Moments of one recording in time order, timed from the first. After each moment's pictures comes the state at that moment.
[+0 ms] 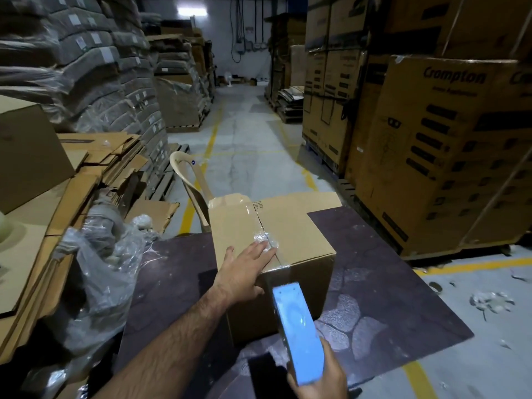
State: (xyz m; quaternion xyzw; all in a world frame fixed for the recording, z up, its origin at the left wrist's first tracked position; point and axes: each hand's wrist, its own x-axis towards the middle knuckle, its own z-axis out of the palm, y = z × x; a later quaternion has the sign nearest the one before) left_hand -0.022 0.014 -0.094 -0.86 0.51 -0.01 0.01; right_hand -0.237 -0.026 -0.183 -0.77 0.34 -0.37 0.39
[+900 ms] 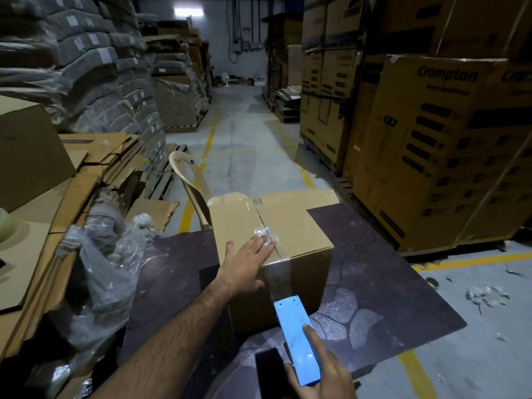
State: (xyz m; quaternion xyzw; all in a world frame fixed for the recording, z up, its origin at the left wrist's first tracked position) left_hand -0.027 0.014 -0.093 -0.86 0.50 -0.01 0.02; right_hand -0.270 -0.026 -0.181 -0.85 0.28 -0.28 0.34
